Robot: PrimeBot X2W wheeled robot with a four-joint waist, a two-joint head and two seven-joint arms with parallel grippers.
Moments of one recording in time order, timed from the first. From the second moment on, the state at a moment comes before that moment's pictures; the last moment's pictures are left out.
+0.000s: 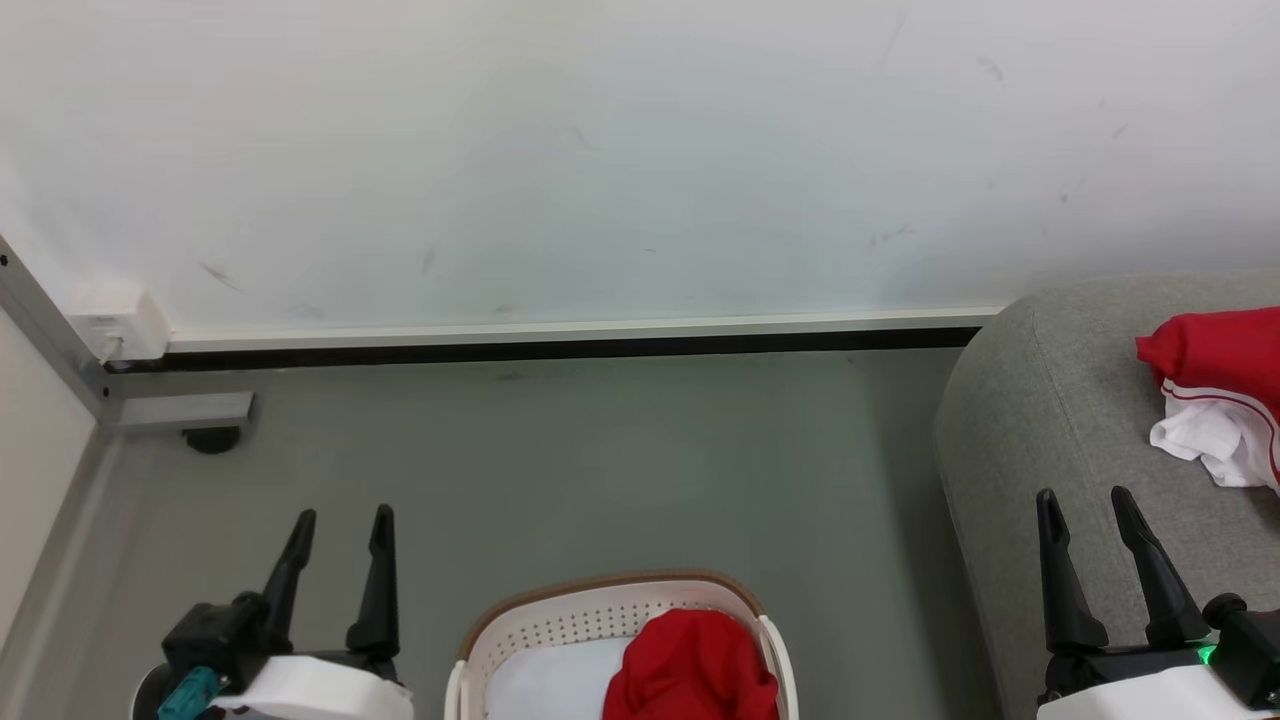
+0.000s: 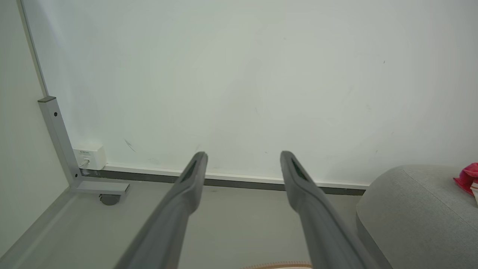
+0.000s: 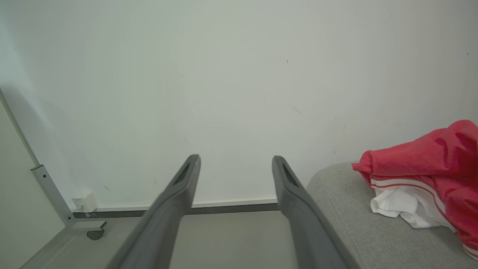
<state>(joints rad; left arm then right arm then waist) -0.12 0.07 0.03 0.26 -0.17 -0.12 -0.26 -0.09 -0.11 0.07 0.18 0.38 0.13 -0.26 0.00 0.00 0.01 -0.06</state>
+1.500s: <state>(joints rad) -0.52 0.19 -0.47 0.88 -0.33 -0.13 -0.19 -0.32 -0.09 0.03 0.13 0.40 0.13 -0.26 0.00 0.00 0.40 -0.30</state>
